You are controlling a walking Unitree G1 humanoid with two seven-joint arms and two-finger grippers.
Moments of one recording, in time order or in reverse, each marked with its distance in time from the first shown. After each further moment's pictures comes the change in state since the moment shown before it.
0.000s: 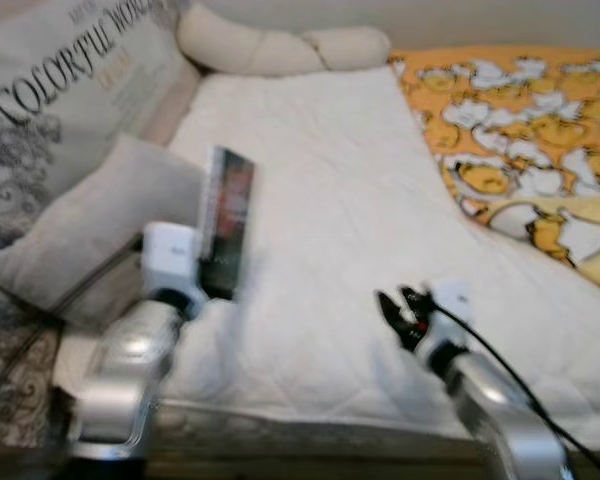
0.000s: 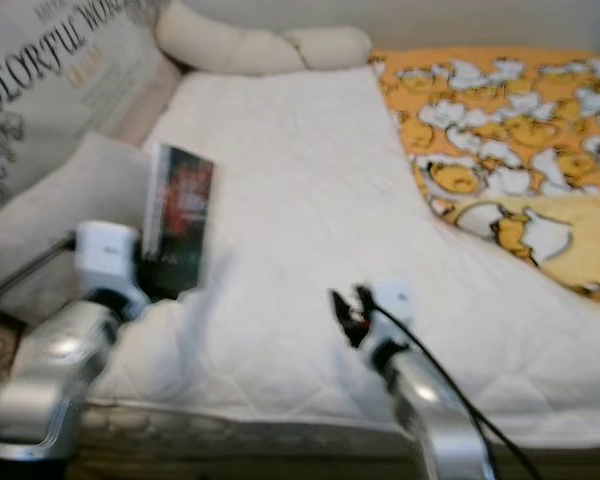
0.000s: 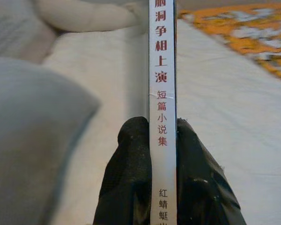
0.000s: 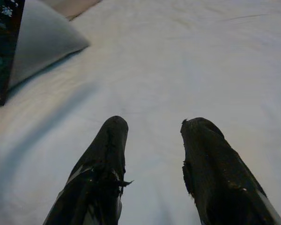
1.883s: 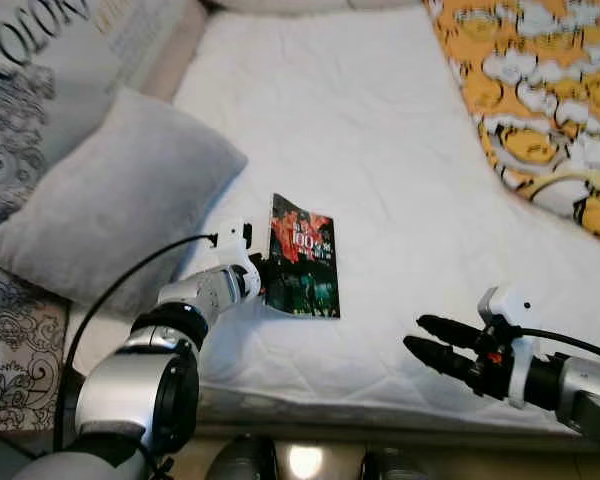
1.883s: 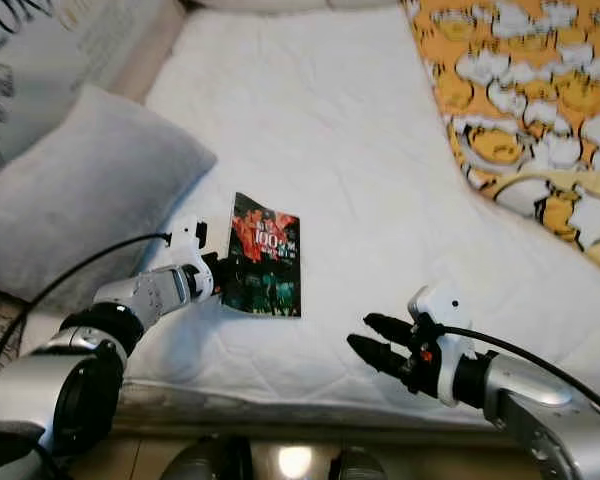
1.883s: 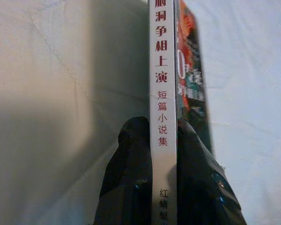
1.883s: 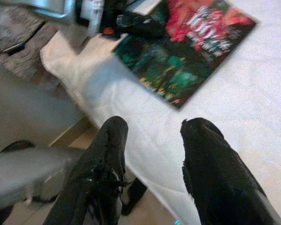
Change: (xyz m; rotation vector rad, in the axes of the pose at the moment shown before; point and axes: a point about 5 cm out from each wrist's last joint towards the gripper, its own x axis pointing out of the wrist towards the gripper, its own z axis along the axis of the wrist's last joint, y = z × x) left arm 0.101 -0.010 -0.045 -0.503 0.444 -0.199; right arm -0.070 -0.026 0.046 -0.164 0.213 0.521
